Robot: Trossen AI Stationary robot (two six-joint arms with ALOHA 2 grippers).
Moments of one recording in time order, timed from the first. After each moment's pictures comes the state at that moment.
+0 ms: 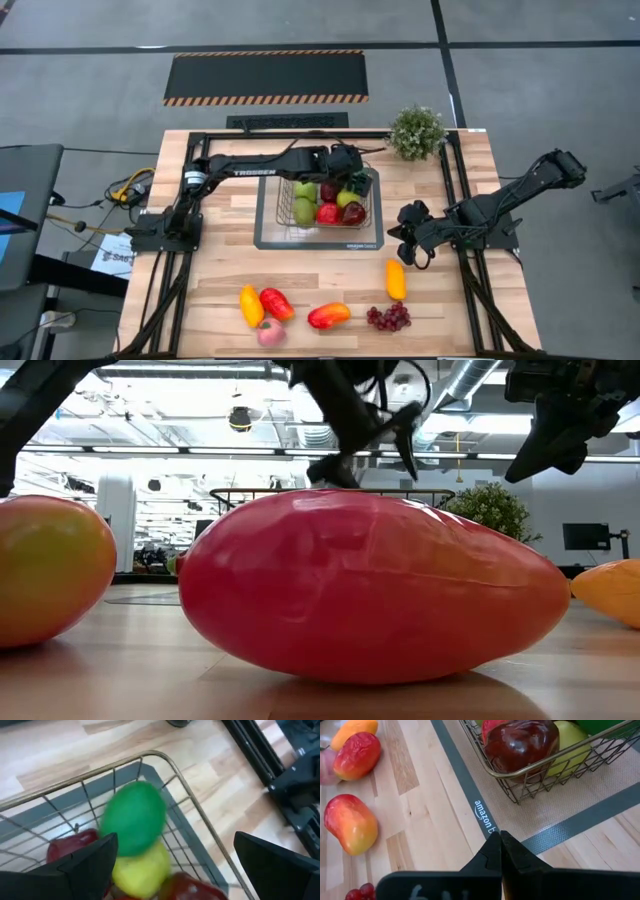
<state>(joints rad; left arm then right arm) 0.15 2.09 1.91 -0.69 -0.20 -0.84 0.42 0.99 0.66 -0.52 0.42 0.80</state>
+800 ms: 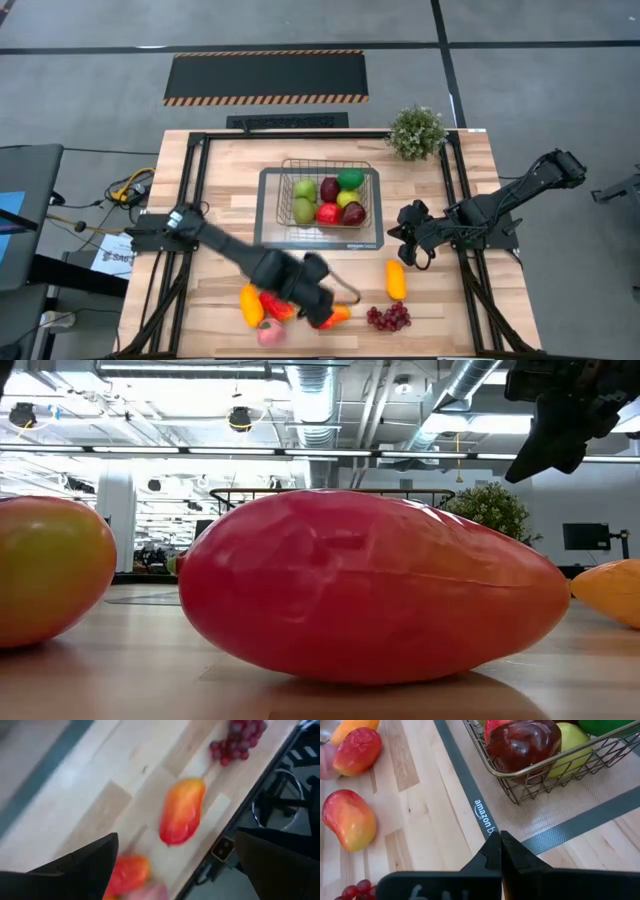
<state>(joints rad) -0.46 2.09 2.19 -1.31 -0.10 -1.14 0.42 0.99 0.66 -0.52 0.42 0.77</state>
